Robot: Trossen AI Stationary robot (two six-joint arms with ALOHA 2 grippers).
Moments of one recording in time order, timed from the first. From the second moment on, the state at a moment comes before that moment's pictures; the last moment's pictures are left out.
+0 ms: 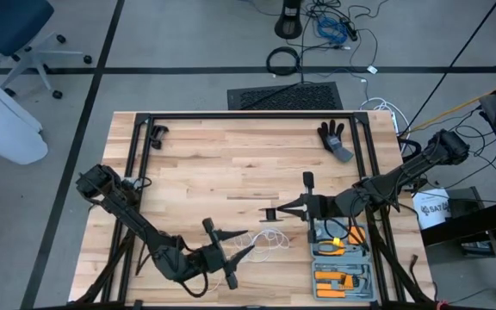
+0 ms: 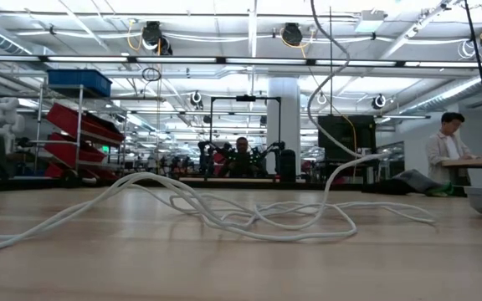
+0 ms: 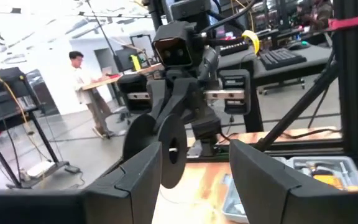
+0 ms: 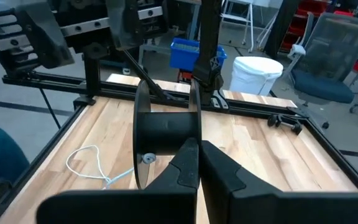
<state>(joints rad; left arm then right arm) -0.72 1.80 1.18 0.84 -1.10 0.47 0.49 1.16 0.81 0.15 0.49 -0.02</state>
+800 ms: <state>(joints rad) -0.54 1.66 1.18 0.40 -0.75 0.25 0.46 1.16 0.81 0.15 0.48 -0.17</state>
